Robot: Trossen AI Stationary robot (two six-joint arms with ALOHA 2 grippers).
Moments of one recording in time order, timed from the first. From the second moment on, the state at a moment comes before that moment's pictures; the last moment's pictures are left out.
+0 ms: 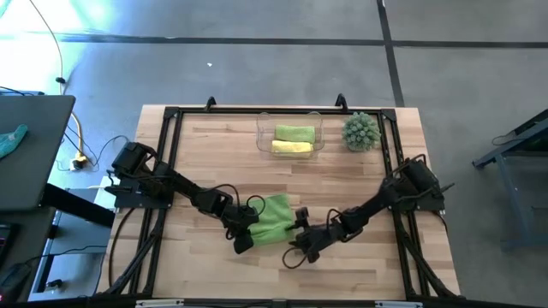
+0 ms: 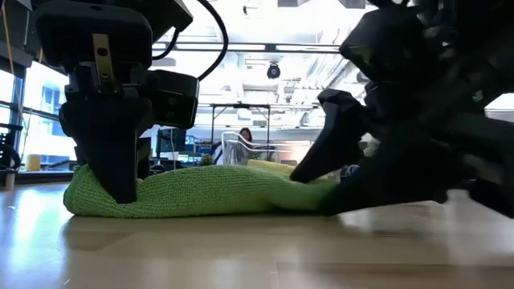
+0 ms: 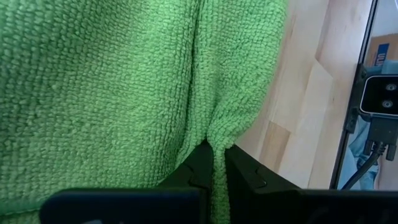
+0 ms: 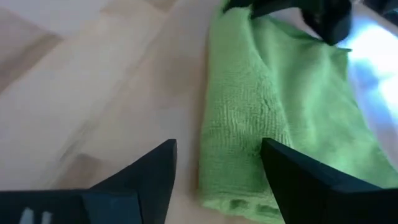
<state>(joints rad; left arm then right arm) -0.22 1.79 0.76 0.06 0.26 -0.86 0.51 1.94 0.80 0.47 0.40 -0.17</state>
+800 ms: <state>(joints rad) -0.23 1.80 0.76 0.16 0.32 -0.91 0.42 1.93 0.81 0.28 0.22 0.34</state>
